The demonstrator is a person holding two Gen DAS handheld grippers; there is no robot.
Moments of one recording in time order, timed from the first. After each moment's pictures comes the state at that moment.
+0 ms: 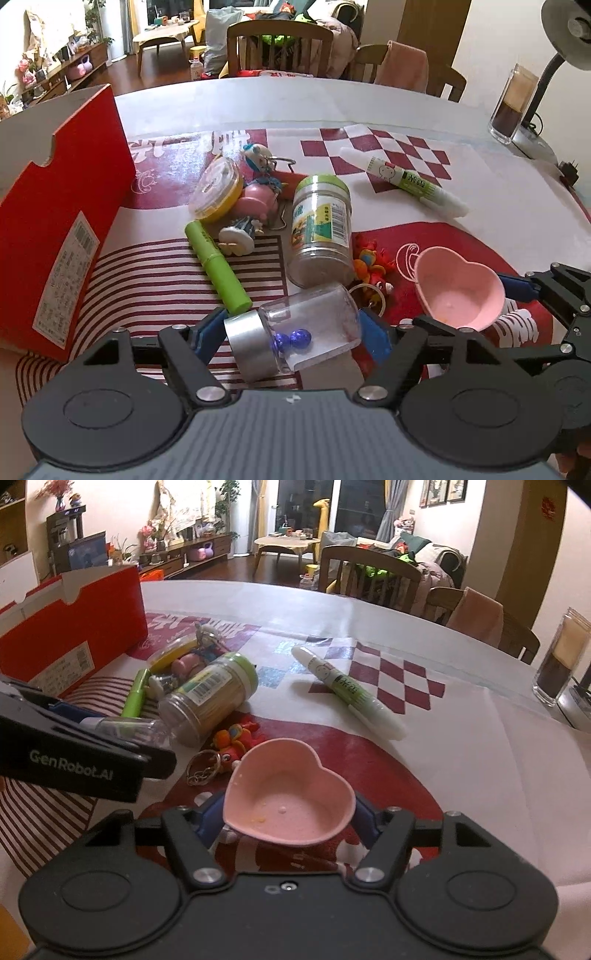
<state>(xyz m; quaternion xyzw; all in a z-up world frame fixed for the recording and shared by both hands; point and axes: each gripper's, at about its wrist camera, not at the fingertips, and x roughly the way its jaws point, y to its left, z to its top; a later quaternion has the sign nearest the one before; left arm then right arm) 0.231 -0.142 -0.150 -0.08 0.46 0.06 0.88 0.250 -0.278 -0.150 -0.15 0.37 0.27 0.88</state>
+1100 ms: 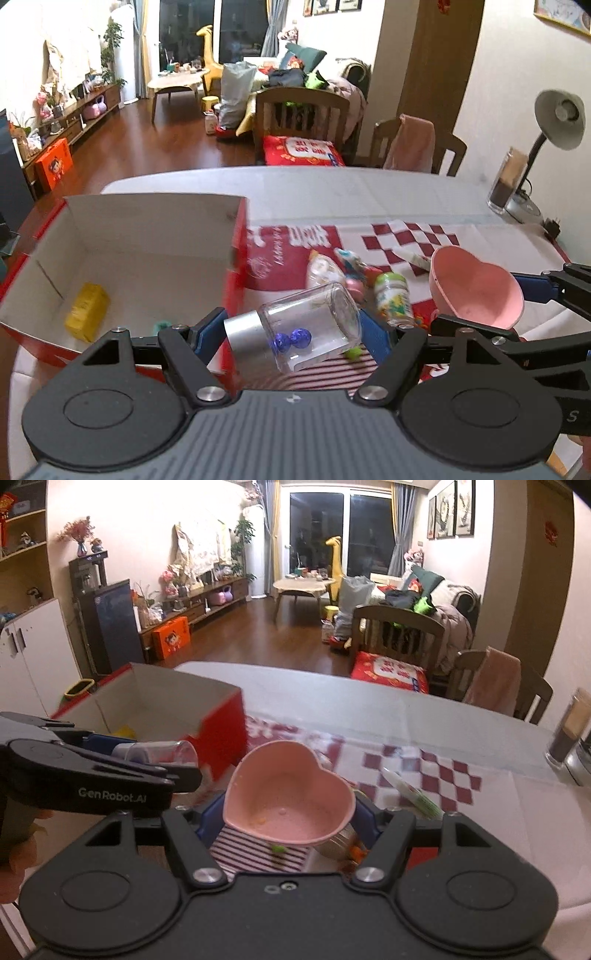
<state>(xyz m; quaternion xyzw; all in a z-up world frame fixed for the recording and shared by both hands) 0.162 -0.025 -0.032 -0.07 0.38 0.06 0.92 0.188 -0.180 -0.016 -0.10 0.32 0.30 0.89</state>
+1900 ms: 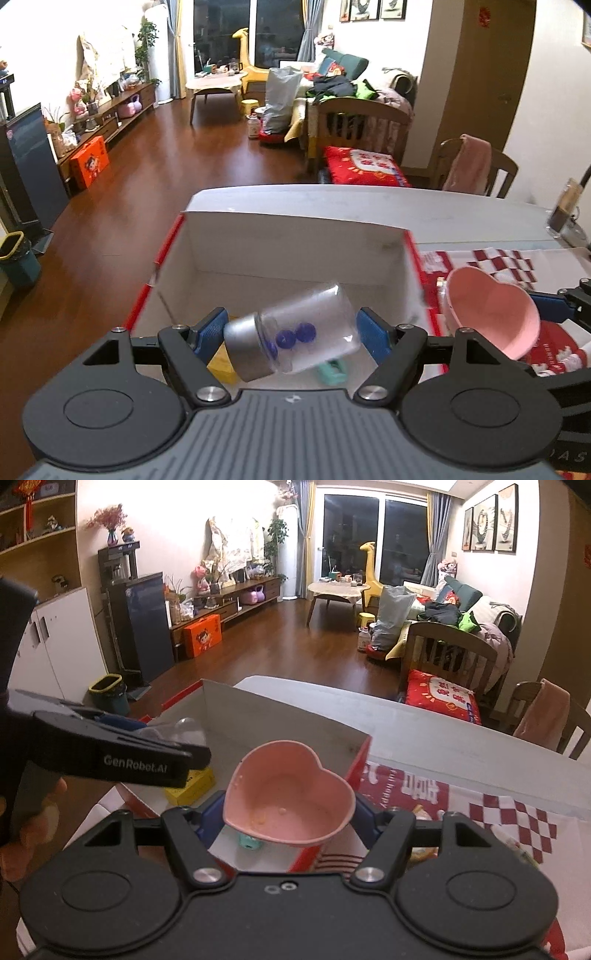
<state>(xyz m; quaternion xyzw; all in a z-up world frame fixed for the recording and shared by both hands) 0.155 0.139 -0.024 -0.07 0.38 0.11 0.92 0.176 -0.020 -0.015 -0.13 0.32 0.33 0.88</state>
